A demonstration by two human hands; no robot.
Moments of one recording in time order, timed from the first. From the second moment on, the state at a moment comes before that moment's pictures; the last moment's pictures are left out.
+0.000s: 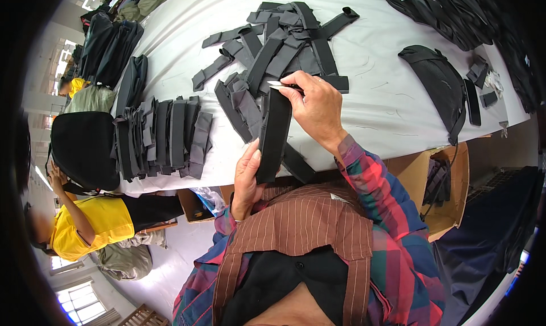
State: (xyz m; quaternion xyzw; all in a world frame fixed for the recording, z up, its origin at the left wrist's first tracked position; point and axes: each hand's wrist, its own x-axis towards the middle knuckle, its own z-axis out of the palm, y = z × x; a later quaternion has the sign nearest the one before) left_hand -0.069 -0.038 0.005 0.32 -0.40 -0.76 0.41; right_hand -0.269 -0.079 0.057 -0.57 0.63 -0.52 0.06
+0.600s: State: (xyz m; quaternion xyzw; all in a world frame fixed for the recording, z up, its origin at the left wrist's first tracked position) left_hand -0.064 -0.038 0.013 0.30 -0.35 -0.80 0.39; right_hand -0.282 -0.074 0.057 -0.59 0.62 -0.51 0.06
